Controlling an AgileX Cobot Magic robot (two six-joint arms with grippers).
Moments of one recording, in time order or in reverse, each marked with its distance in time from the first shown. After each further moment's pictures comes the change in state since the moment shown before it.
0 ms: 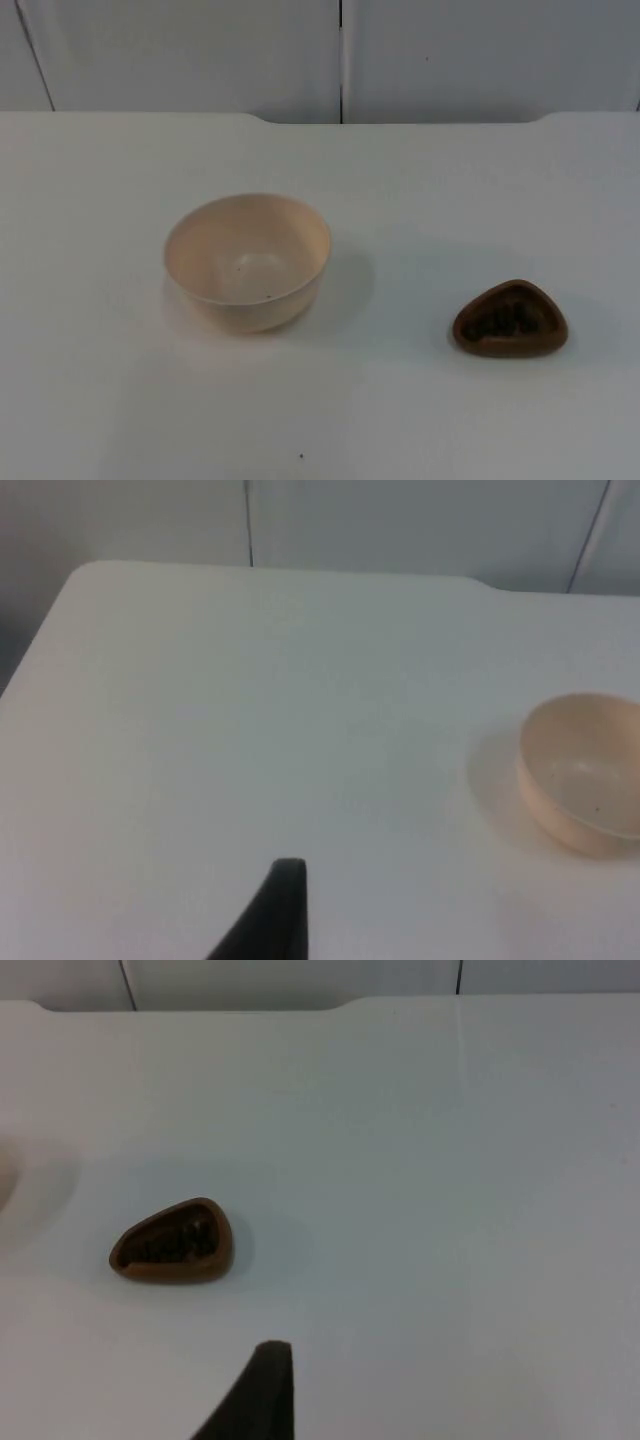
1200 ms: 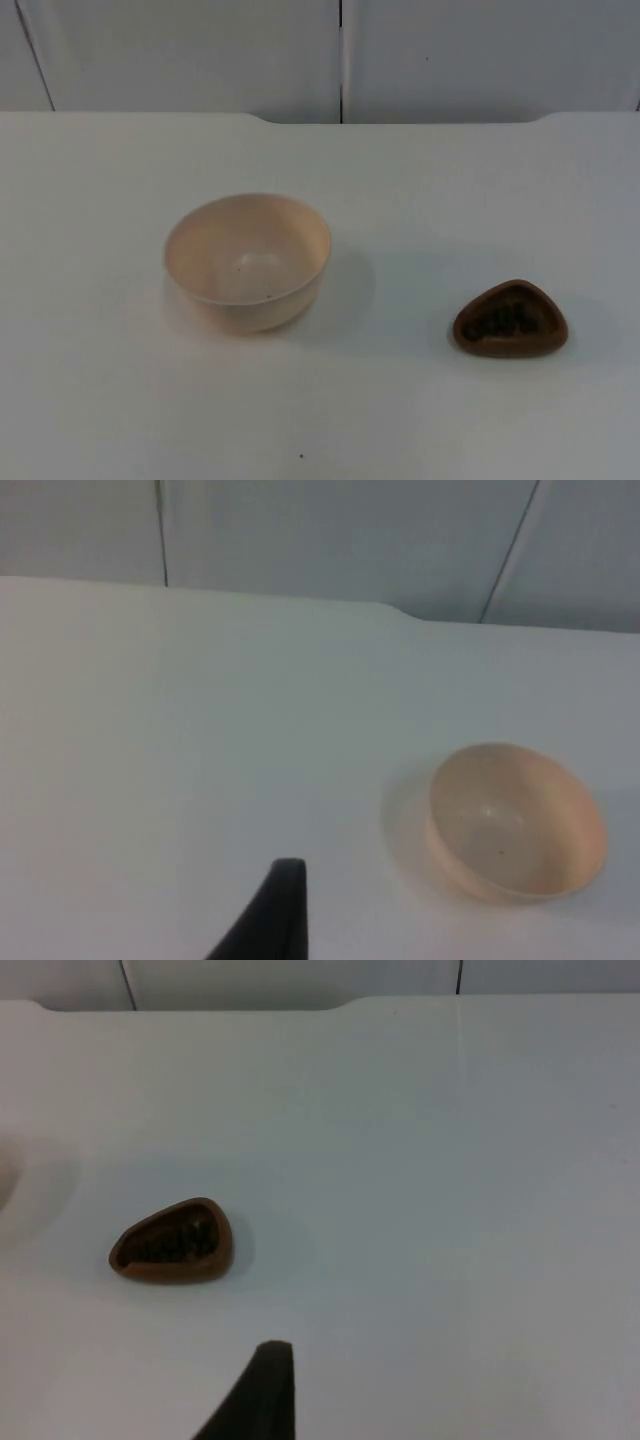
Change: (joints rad) right arm 0.000 0.000 0.000 0.000 0.000 0.000; left arm 0.000 0.306 -0.194 -0.151 -0.046 0.068
